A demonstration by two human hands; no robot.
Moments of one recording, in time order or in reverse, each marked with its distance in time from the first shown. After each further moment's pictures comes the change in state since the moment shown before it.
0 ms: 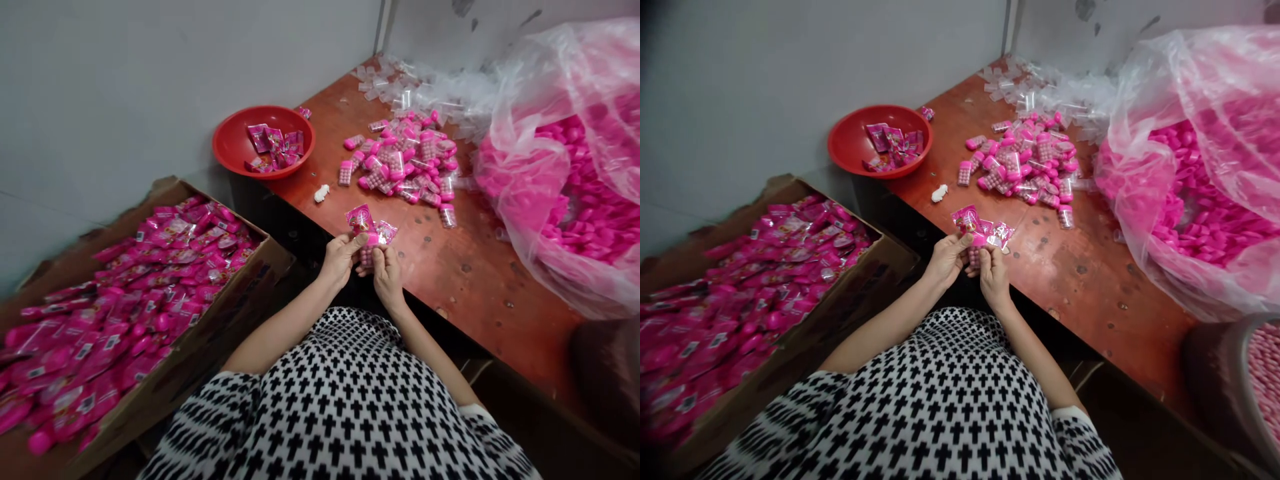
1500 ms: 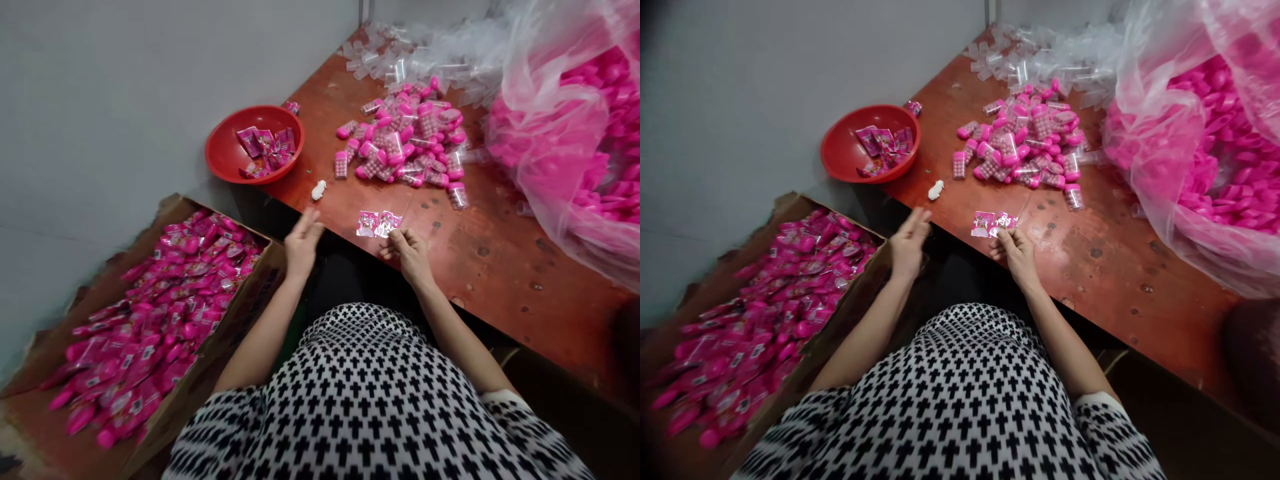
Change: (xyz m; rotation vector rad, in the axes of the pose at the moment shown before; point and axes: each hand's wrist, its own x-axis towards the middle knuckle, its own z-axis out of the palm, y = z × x) left_hand 0.014 0.041 -0.067 0.518 0.304 0.474; right_hand 0.026 -0.002 -0.037 0.171 0.040 0.158
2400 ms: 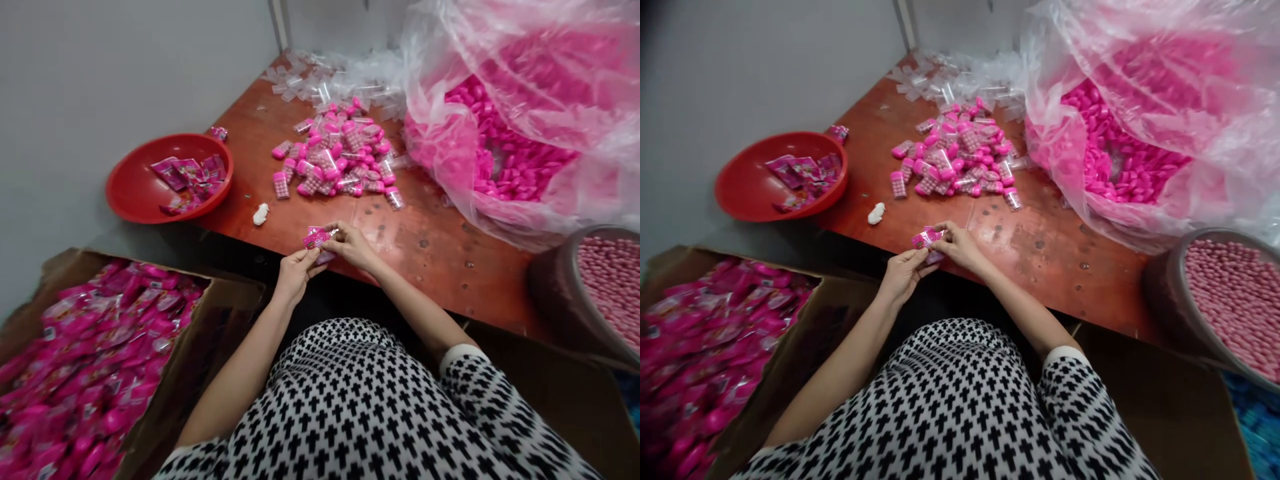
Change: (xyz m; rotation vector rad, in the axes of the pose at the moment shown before) left_hand -0.022 -0.020 0.065 -0.172 -0.402 -0.492; right_hand 0.046 -0.006 -0.001 -0.317 -0.252 -0.134
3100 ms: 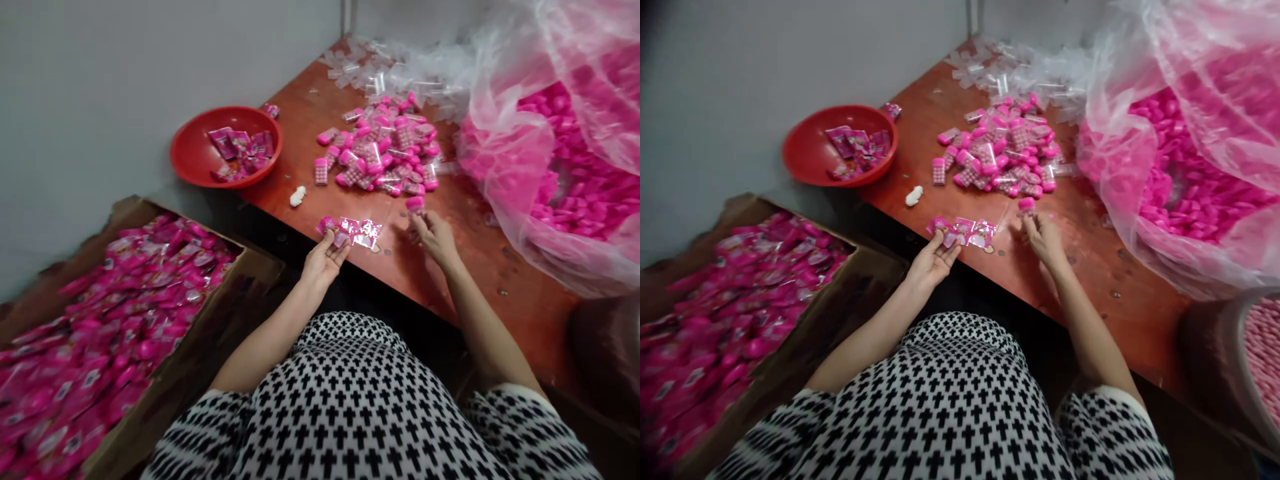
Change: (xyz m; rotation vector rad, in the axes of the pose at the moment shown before) left_hand 0.002 0.005 0.014 -0.607 0.313 -0.189; right_hand -0.008 -0.009 -0.097 -0.616 0.279 0.139
